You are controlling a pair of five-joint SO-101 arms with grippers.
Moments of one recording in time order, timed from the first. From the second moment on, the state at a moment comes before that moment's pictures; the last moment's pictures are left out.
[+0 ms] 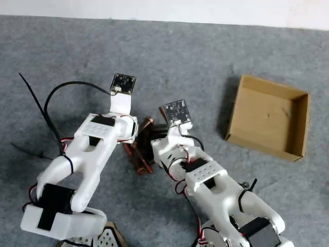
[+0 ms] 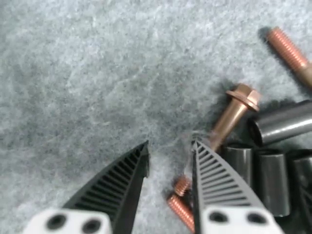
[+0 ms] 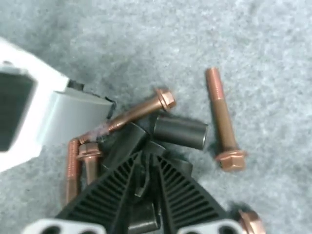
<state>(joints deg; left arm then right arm) 5.9 -6.5 44.4 35.0 6.7 -36.0 -22.0 67.7 3.1 -8.3</state>
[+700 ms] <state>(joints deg) 5.9 -6.5 44.4 35.0 6.7 -35.8 -17.7 65.9 10.2 -8.1</state>
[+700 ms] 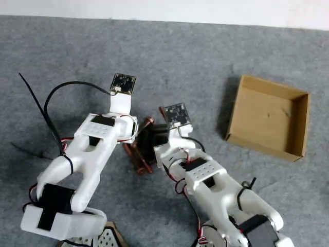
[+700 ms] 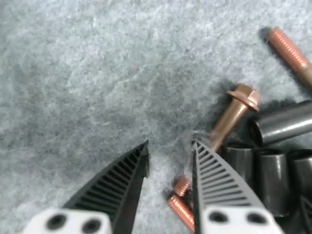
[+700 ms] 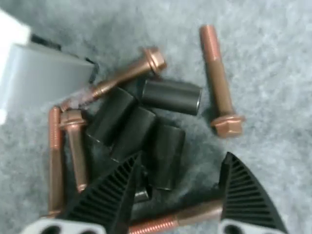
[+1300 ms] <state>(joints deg) 5.9 -6.5 44.4 35.0 6.7 -36.1 2.1 45.4 26.2 -8.2</state>
